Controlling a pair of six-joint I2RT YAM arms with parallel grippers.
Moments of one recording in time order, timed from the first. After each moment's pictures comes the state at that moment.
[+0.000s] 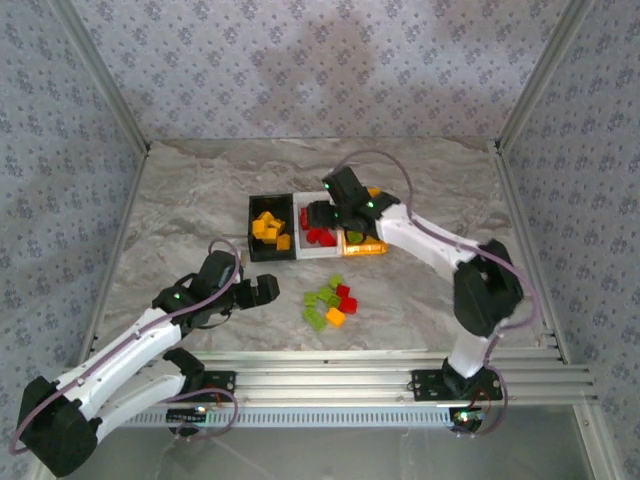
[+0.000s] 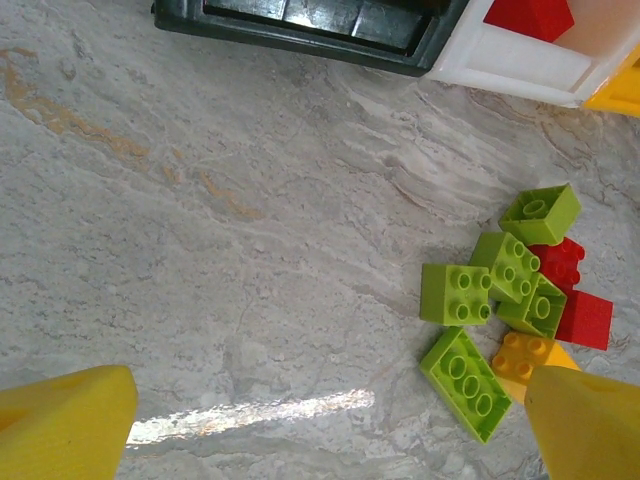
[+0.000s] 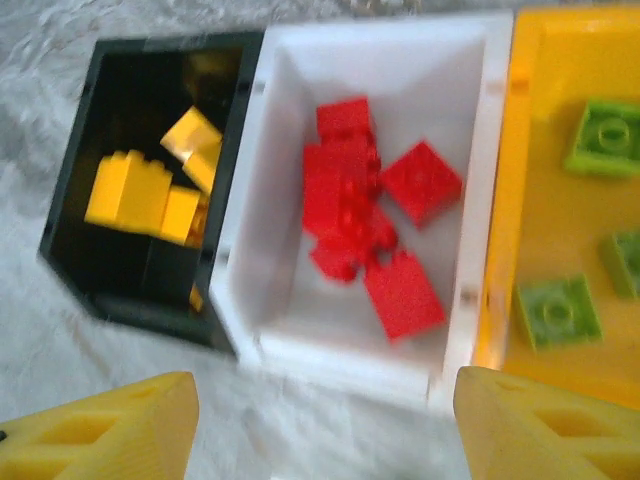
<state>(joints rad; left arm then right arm) -0.63 0.84 0.54 -0.58 0.06 -0.78 0.73 1.59 1.25 -0.50 0.05 0.54</state>
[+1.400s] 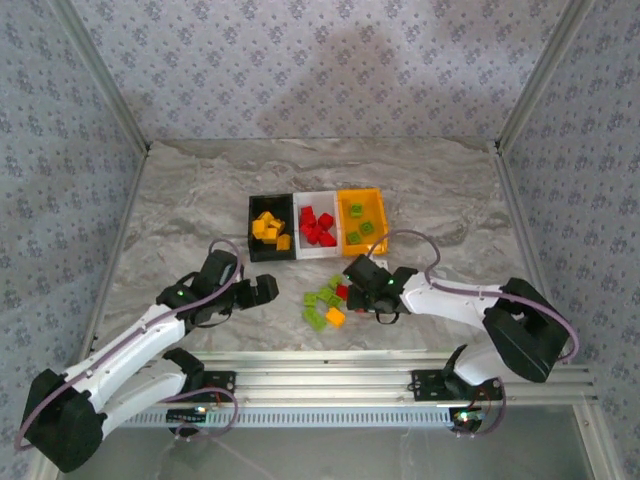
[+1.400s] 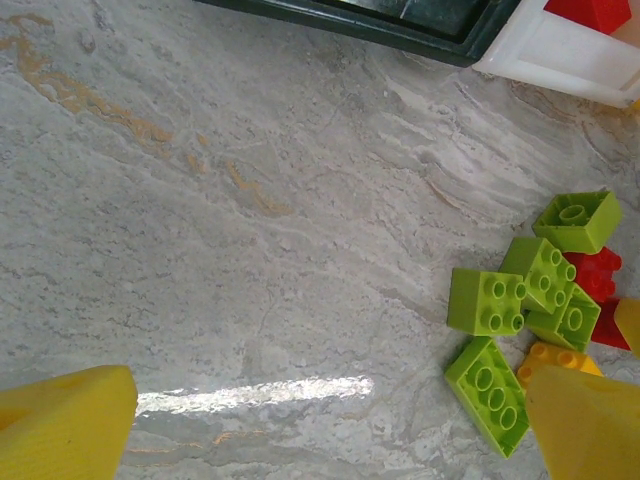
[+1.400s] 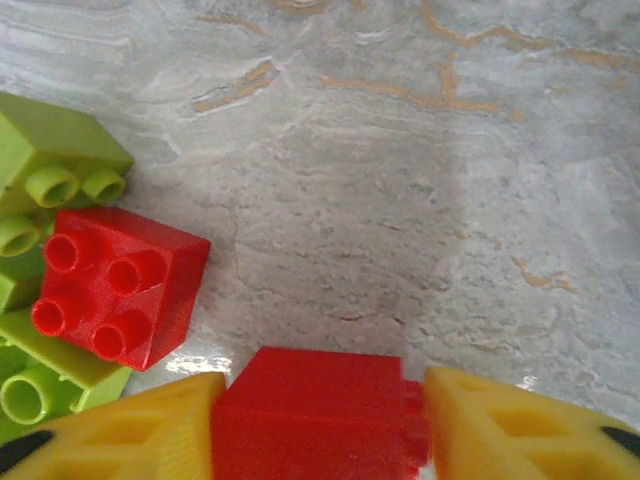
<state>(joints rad) -0.59 0.89 0.51 -0.55 0.09 -0.78 0.87 1.42 0.70 -0.47 0.14 0.85</state>
